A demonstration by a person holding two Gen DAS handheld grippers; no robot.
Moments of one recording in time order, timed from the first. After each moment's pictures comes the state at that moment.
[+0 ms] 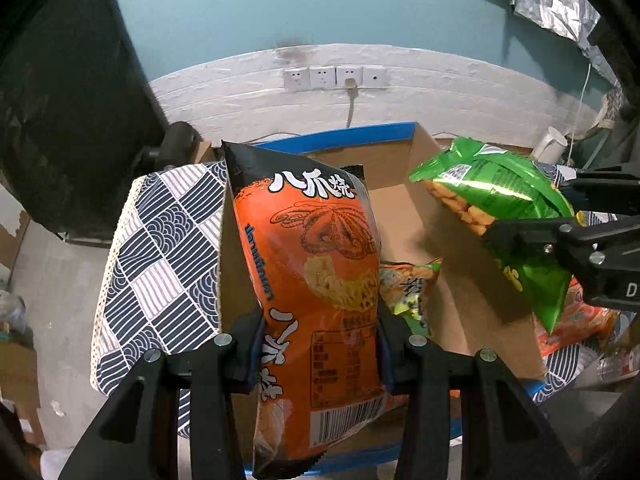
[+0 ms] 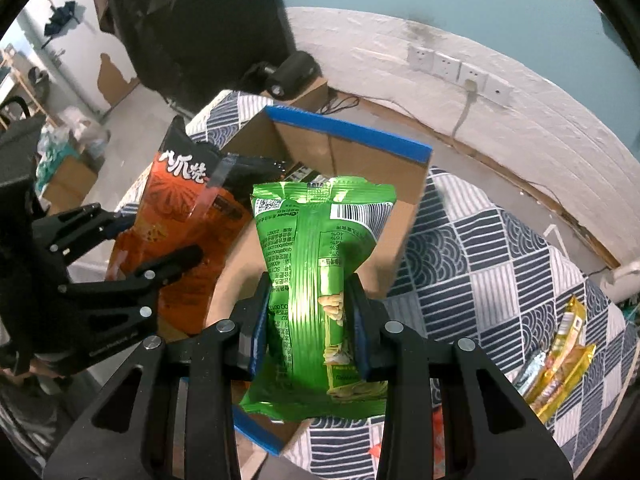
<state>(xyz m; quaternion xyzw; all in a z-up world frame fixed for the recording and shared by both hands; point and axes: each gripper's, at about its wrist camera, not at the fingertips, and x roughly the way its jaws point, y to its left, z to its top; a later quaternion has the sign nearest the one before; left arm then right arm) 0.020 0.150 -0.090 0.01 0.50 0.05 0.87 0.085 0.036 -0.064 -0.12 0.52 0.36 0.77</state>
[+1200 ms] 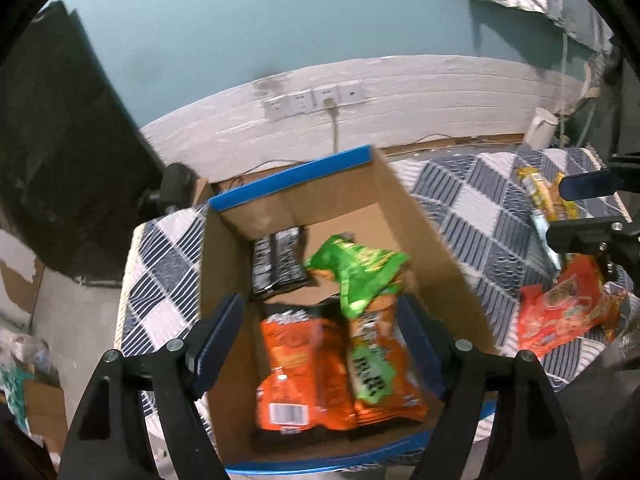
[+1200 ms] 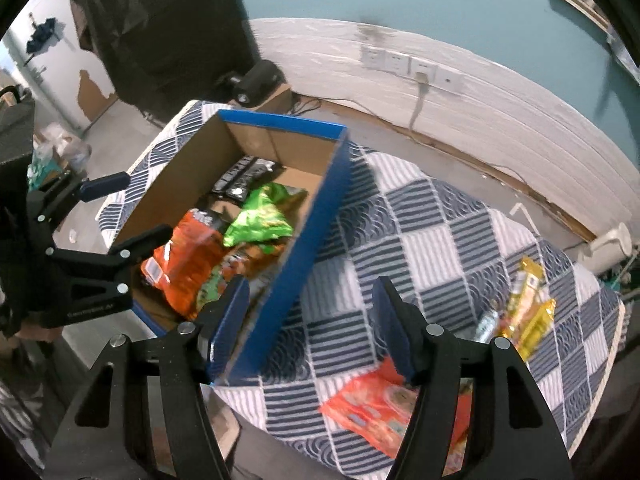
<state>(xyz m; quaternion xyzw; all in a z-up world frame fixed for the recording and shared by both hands) 0.024 0.085 -0.064 0.08 0.47 0.03 0.88 0.076 -0.058 -0.042 -0.10 0.52 0.31 0.79</state>
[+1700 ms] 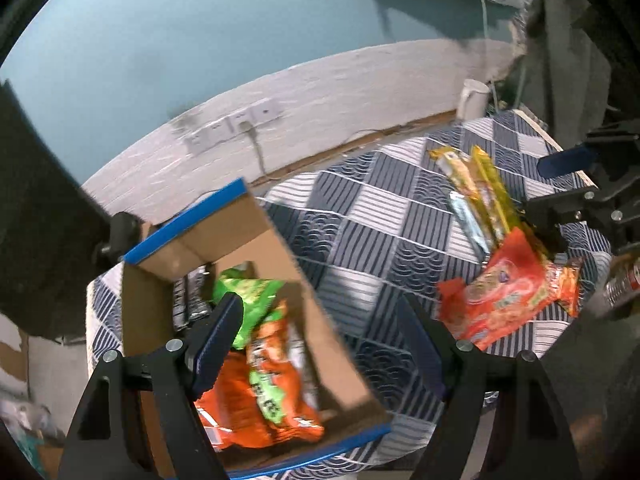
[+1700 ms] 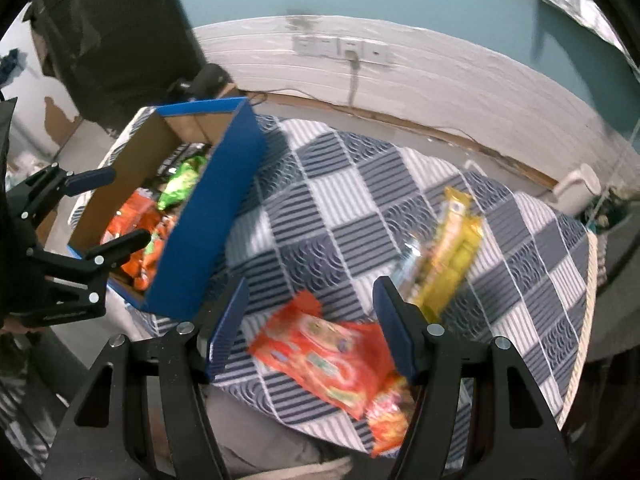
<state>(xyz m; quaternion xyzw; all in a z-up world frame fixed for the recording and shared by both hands) 0.026 -0.022 -0.067 0.14 0.46 -0.08 0.87 0.060 -0.171 -0.048 -0.07 0.53 0.24 0.81</state>
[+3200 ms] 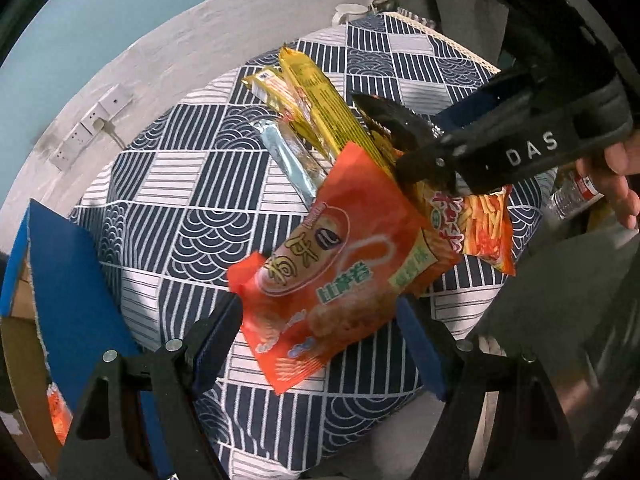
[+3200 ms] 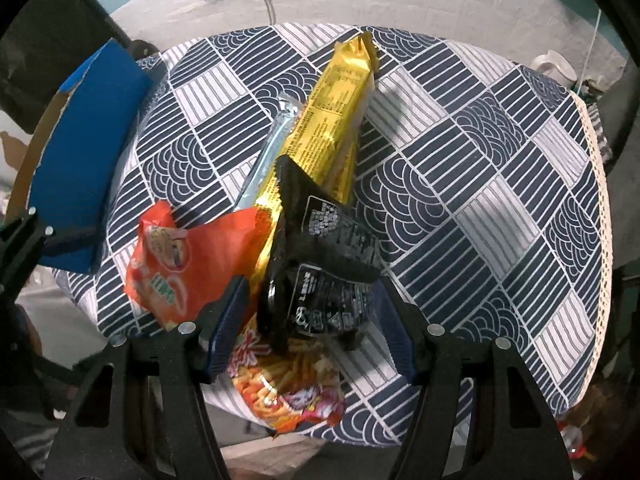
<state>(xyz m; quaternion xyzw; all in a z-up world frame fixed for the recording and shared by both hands) 0.012 -0.169 -0.167 0.20 0.54 -0.24 0.79 0.065 -0.278 -0.162 -0.02 0.62 0.16 0.77</state>
